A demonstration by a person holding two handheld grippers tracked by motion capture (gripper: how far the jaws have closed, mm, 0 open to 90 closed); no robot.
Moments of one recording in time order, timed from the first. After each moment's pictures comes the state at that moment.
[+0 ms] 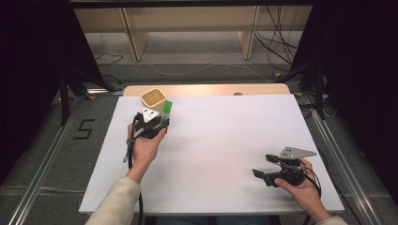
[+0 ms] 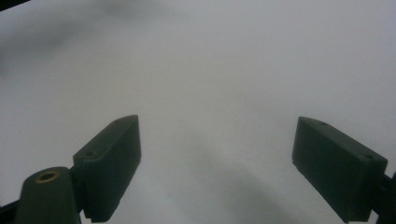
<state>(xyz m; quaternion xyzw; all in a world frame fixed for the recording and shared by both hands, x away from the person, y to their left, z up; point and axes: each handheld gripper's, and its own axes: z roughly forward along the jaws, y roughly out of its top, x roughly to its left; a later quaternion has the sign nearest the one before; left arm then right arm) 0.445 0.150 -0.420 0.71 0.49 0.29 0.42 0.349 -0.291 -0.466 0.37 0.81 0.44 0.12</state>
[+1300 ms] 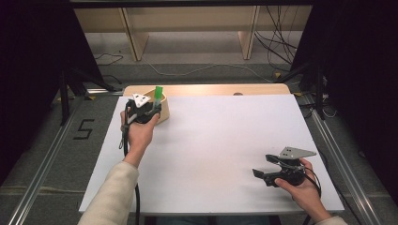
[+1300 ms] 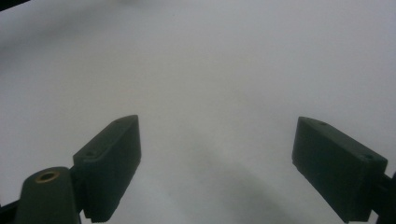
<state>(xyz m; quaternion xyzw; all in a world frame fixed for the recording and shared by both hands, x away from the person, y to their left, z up) 0.477 0.169 -0.397 0.67 0.51 0.32 0.43 0.349 -0.291 -0.466 0.37 0.81 0.44 0.12</state>
